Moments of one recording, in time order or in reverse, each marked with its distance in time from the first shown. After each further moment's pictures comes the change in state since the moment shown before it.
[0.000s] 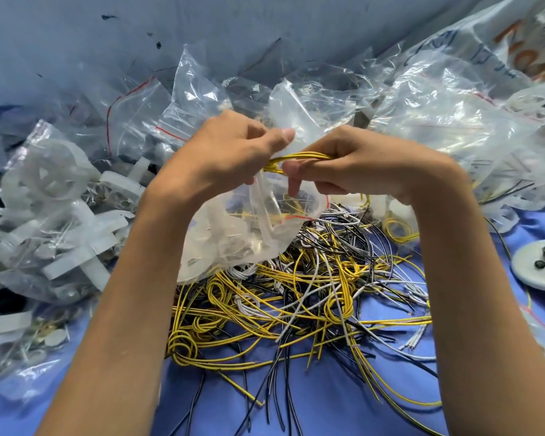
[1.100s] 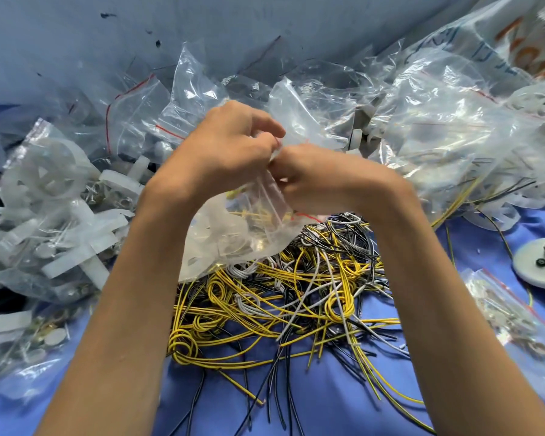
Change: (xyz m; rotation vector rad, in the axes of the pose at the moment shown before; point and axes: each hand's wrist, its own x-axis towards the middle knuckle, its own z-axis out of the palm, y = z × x) left_hand -0.005 0.009 -0.001 0.009 0.005 0.041; right_hand 0.019 -0.024 0.034 -0.442 0.009 -0.097
